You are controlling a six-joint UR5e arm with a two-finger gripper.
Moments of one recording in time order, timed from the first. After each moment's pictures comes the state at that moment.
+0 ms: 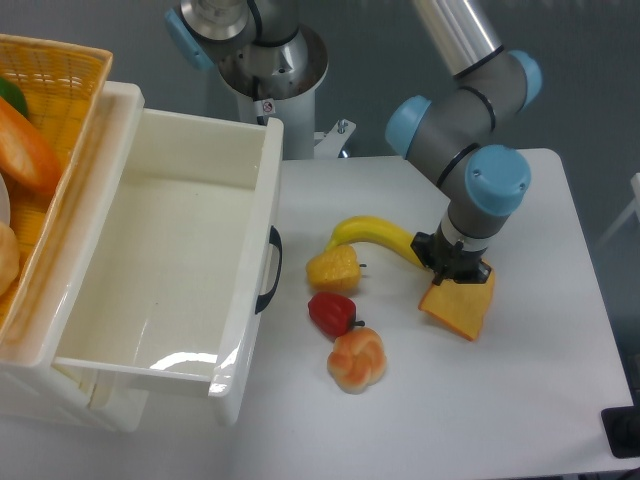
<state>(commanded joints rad) 2.74 -2.03 -1.58 -1.07 1.54 1.23</state>
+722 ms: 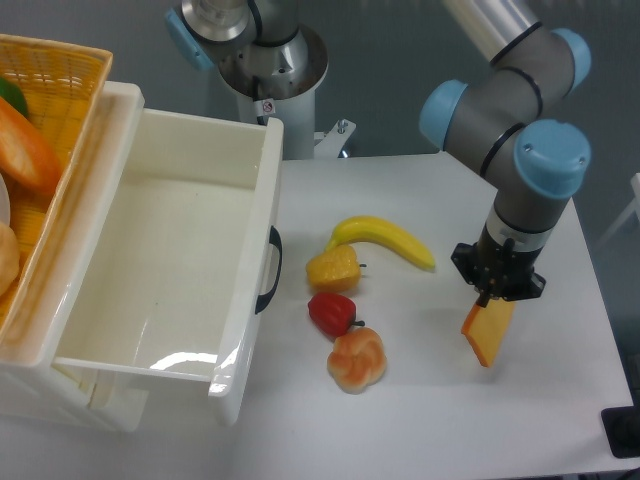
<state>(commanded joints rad) 2.73 -2.06 -1.34 -1.20 1.48 1.24</state>
